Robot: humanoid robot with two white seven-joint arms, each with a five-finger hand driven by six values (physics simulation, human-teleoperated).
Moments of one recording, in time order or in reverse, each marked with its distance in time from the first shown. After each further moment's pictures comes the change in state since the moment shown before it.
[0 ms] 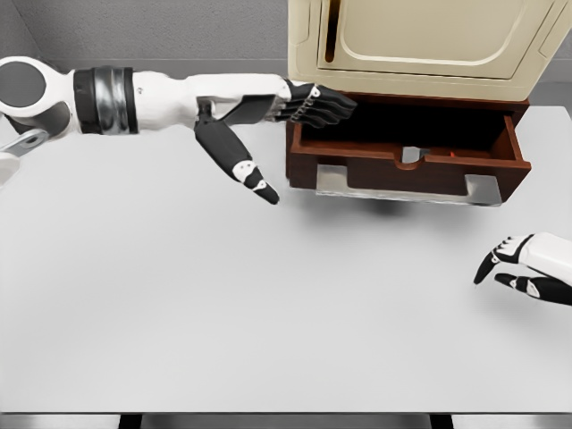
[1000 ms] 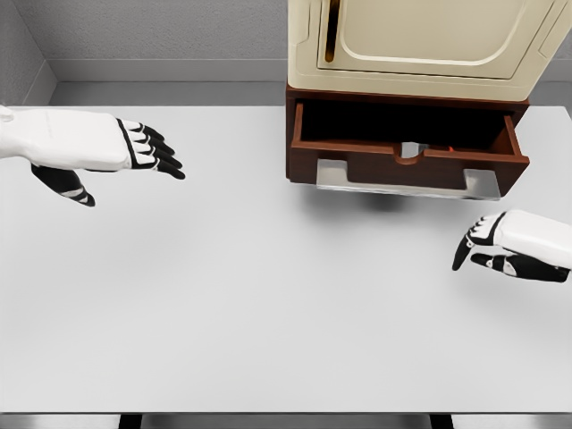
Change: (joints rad) left arm 0.018 0.295 0.006 0.052 -0.918 -0.561 -0.062; right arm -0.201 -0.068 0.199 -0.001 -0.028 0.001 0.000
